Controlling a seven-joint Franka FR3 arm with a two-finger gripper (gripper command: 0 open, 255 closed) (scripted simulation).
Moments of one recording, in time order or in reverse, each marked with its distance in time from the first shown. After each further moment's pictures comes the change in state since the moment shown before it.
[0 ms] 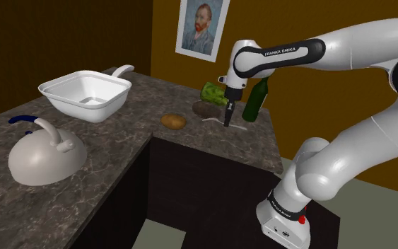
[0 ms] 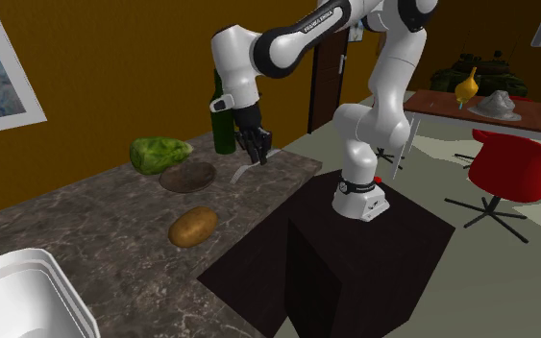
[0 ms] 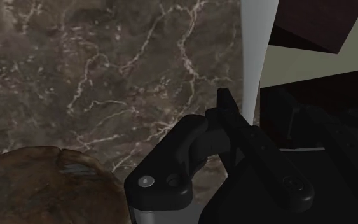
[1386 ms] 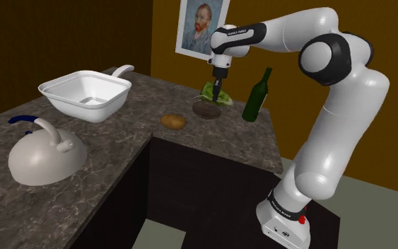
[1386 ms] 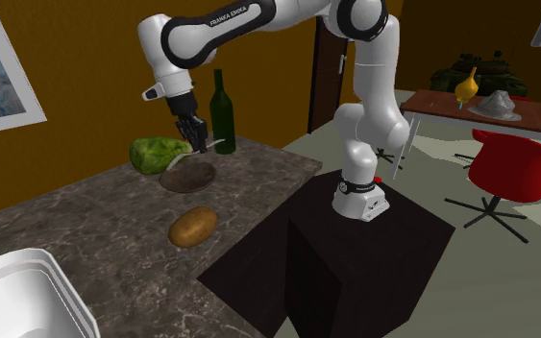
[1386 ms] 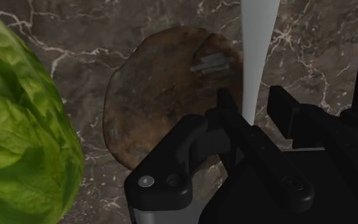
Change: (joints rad) arm -0.041 0.548 -0.133 0.625 0.147 -0.134 -0.256
